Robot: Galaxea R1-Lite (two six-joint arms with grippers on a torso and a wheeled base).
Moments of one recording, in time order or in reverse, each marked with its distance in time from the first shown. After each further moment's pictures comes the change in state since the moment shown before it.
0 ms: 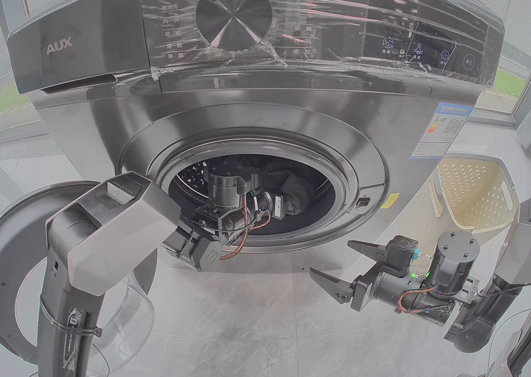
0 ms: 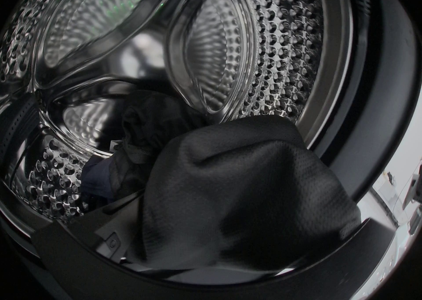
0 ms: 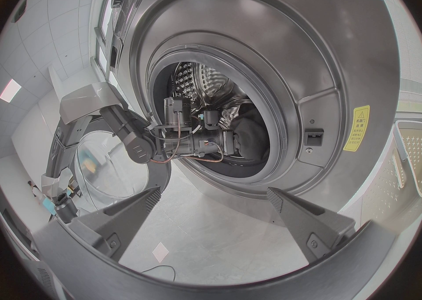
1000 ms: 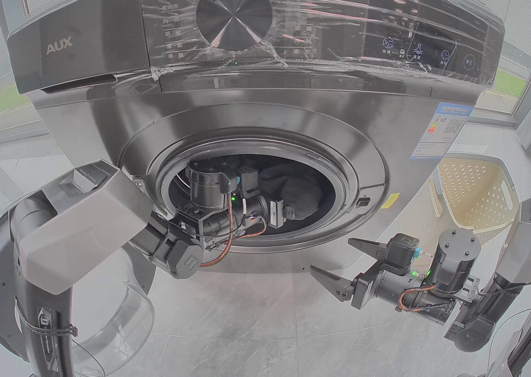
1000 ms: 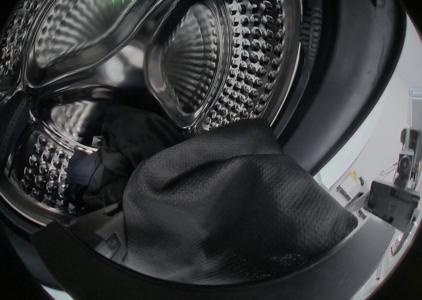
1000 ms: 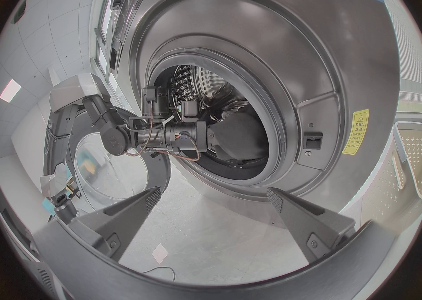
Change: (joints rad) left arm -0.013 -0.173 0.226 -0.021 -0.170 -0.053; right arm -0.004 -0.005 -0.005 0.000 0.000 0.000
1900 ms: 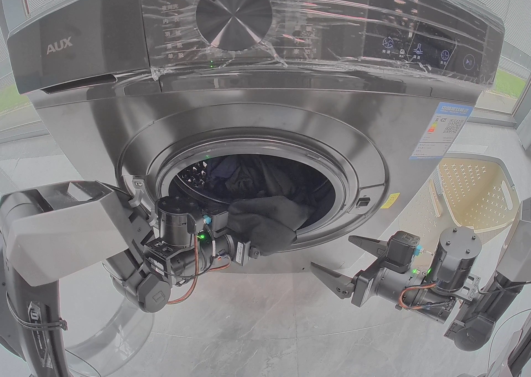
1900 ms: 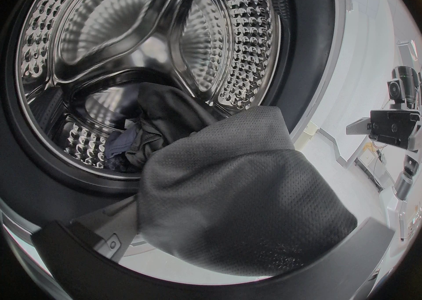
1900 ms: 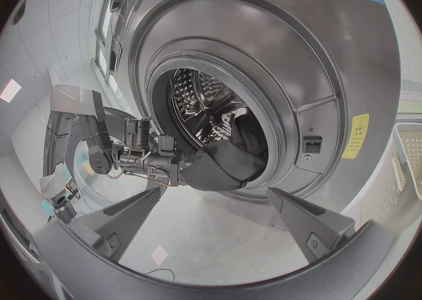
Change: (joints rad) left arm 0.053 -0.044 0.375 -0.224 0.062 0.157; right arm -0.004 -0.003 -0.009 0.000 0.000 0.000
